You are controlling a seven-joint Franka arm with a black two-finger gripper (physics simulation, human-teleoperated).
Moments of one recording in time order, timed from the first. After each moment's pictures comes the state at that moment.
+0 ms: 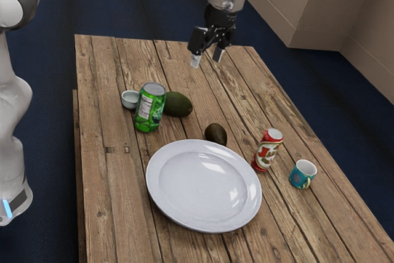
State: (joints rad) arm -0.34 -0.08 0.30 -1.52 -0.06 1.37 -2.20
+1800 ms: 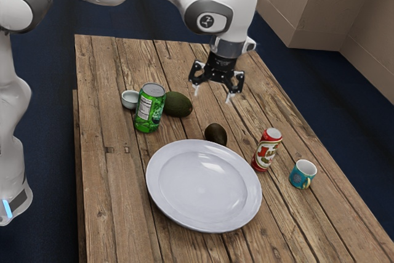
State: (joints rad) arm -0.33 -0.04 0.29 -1.80 0.02 1.78 -1.23
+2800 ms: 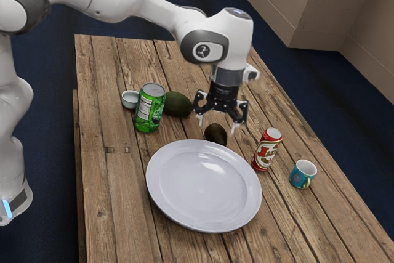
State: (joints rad) arm -0.38 -0.03 0.27 -1.97 -0.10 2.00 -1.14
